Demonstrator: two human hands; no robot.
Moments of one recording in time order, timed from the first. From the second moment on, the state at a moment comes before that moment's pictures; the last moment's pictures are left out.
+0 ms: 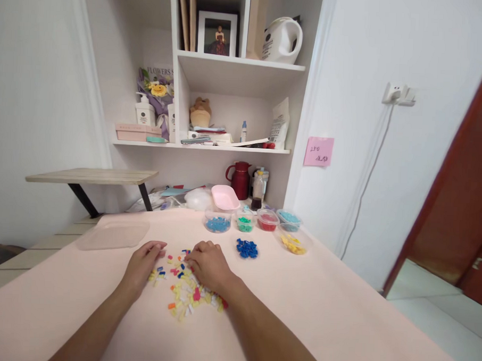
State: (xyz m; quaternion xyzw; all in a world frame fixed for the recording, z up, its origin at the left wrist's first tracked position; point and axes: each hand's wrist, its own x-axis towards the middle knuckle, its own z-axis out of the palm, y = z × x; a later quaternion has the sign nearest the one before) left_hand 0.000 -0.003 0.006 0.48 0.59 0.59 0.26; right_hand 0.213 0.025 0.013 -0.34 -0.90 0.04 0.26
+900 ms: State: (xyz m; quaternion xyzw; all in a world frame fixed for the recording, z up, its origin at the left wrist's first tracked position) left_hand 0.004 -0.002 0.001 0.47 0.56 0.61 0.31; right_hand 0.196 0.014 0.012 -0.35 -0.90 0.09 0.23
